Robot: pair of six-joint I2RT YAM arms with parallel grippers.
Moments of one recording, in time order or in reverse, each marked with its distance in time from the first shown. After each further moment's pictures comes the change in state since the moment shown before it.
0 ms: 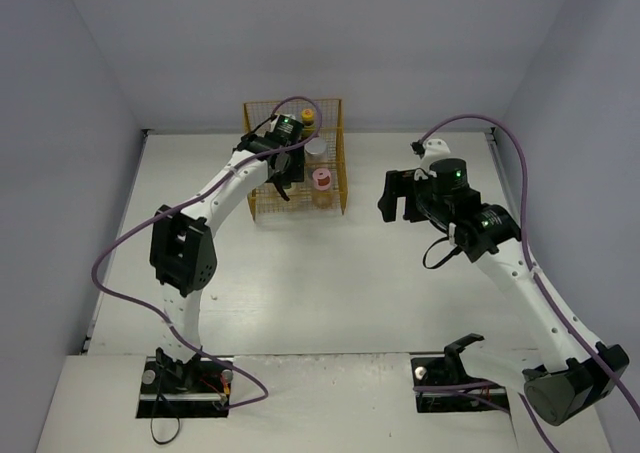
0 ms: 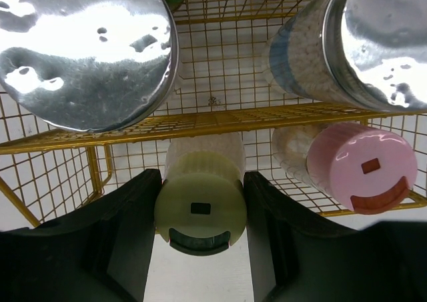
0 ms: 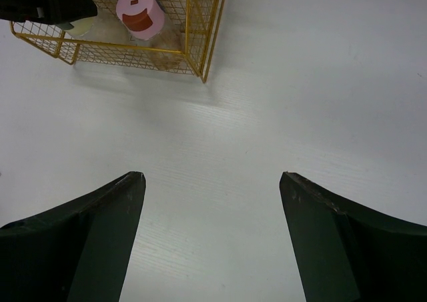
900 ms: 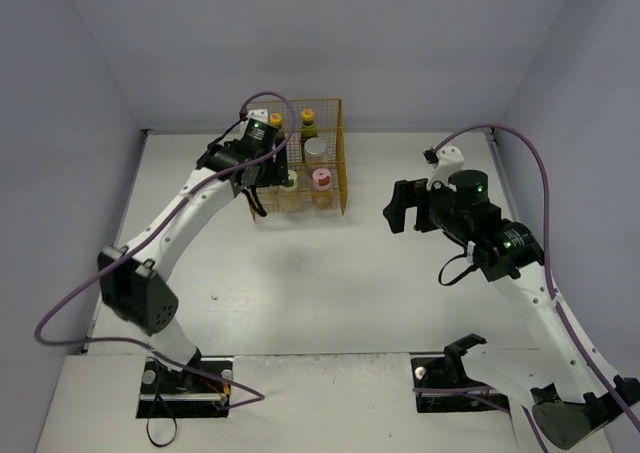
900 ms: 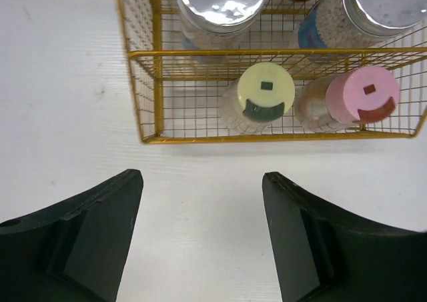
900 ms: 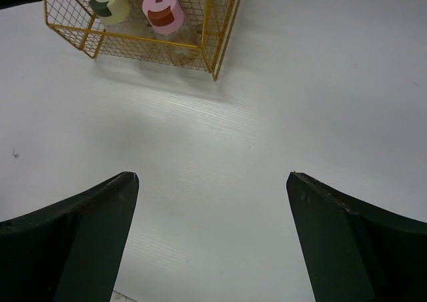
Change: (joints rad) left arm -0.008 -0.283 -0.185 -0.031 -0.092 -0.019; right arm -0.006 -0.120 -0.014 -0.052 -0.037 -0.034
